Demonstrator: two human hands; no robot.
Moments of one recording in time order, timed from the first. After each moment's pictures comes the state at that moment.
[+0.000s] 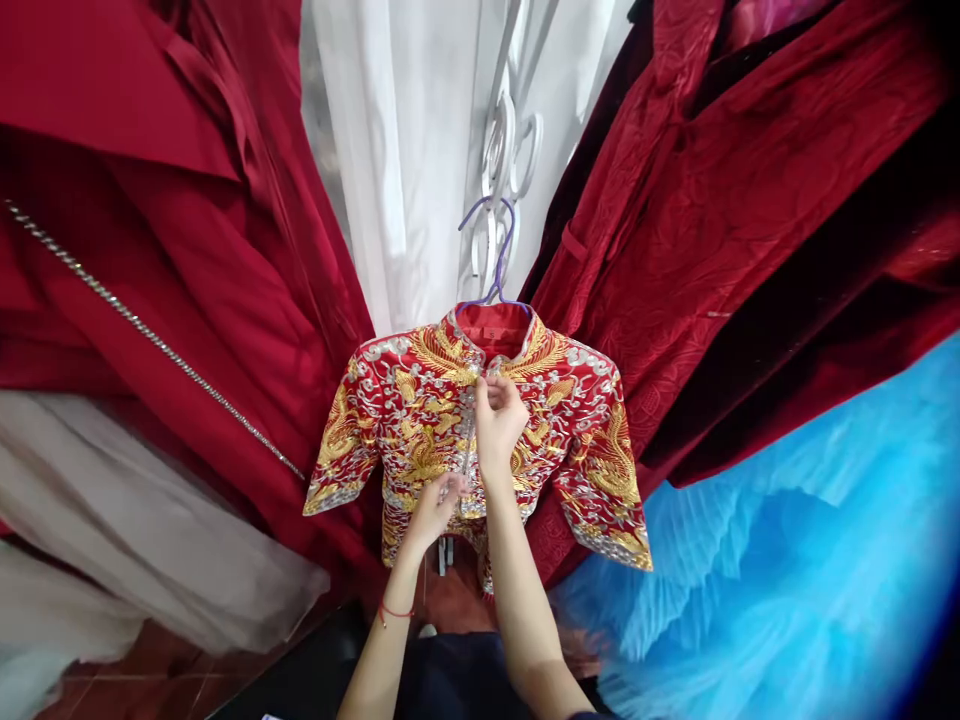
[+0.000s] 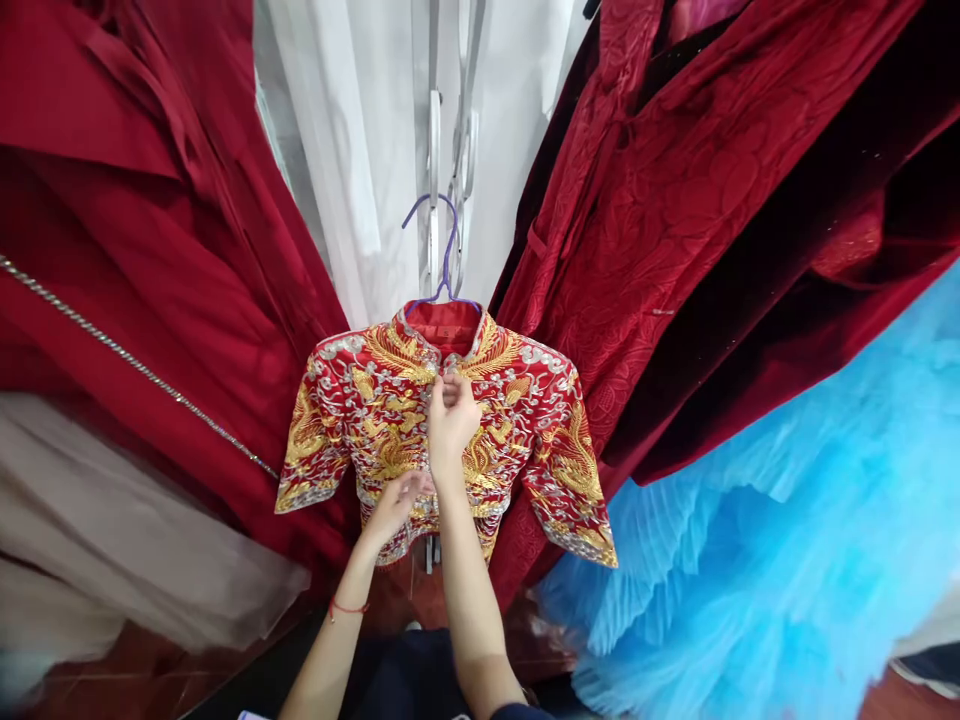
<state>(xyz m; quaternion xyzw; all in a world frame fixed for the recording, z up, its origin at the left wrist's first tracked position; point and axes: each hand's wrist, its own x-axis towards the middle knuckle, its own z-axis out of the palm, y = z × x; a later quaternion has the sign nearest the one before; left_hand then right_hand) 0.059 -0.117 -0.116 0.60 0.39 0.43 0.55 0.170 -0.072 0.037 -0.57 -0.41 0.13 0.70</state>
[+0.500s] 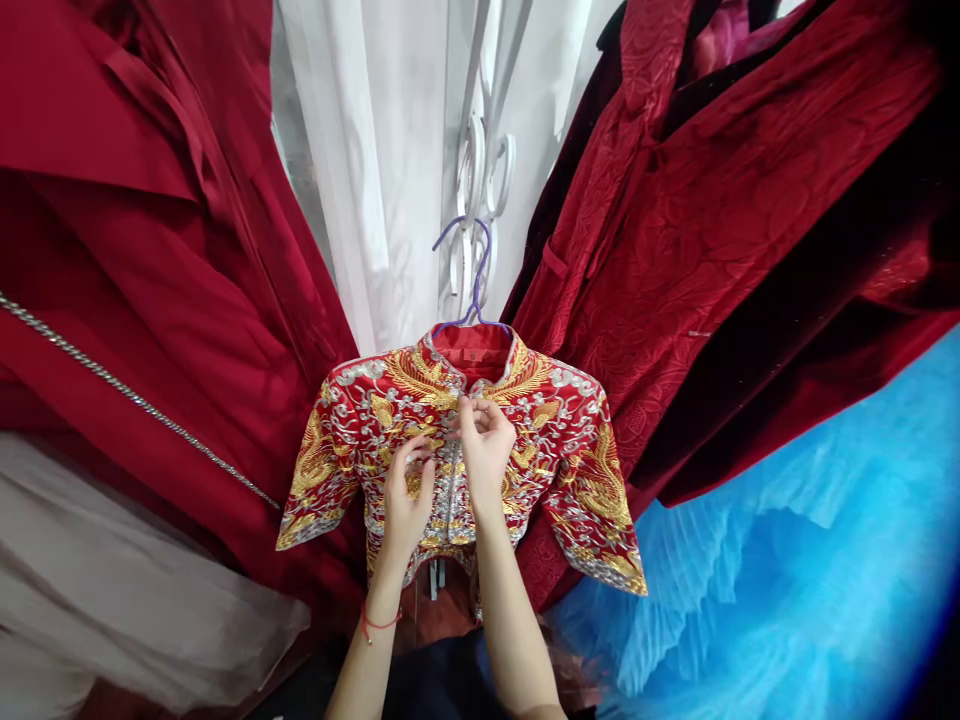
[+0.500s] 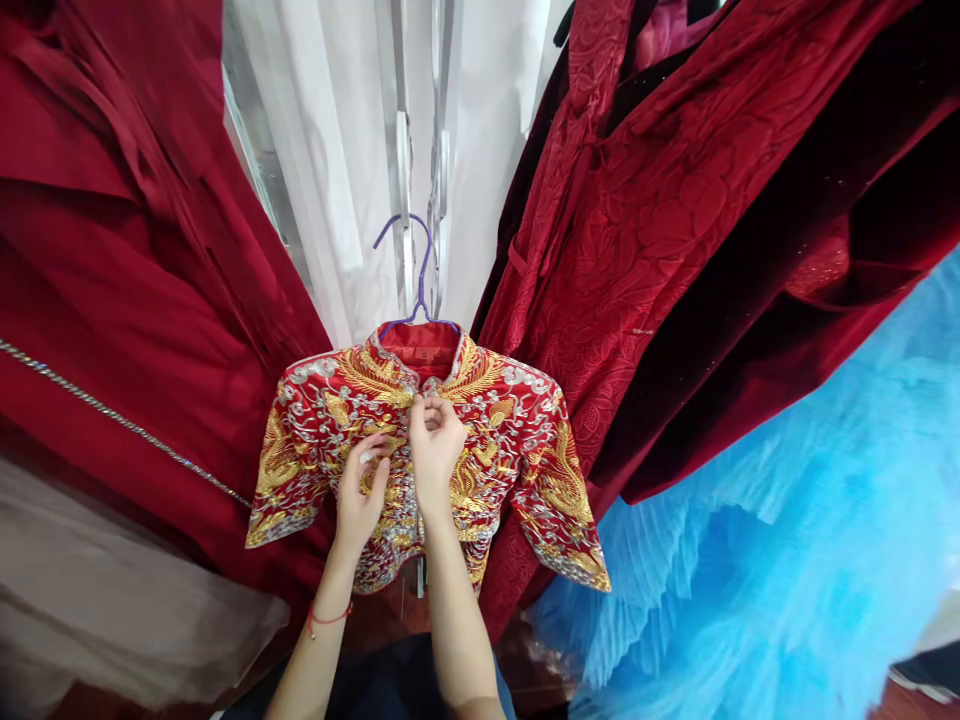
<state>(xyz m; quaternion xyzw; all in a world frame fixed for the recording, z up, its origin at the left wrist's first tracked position) 0.065 -0.101 -0.033 0.62 0.39 0.61 0.30 0.174 -0.080 0.049 -0.51 -0.39 0.26 0.72</state>
